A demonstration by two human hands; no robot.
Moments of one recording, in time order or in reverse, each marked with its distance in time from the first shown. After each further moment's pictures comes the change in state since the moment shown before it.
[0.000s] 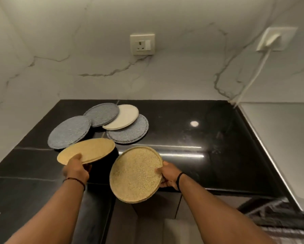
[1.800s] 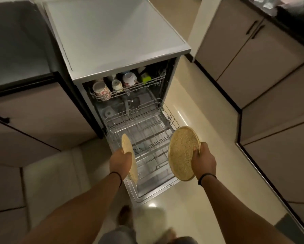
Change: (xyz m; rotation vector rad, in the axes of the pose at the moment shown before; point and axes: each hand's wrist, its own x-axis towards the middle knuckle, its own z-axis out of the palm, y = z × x) left_hand -0.571 -0.615 -0.173 1.449 -1.041 0.281; right_hand -0.504 0.571 -0.416 -0.299 1.276 0.226
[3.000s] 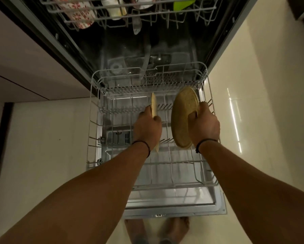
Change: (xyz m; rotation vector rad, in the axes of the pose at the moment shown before) left_hand 0.294 0.006 0.303 -0.008 0.312 -0.018; right_hand 0.347 0.054 0.300 -0.063 -0.298 -0.462
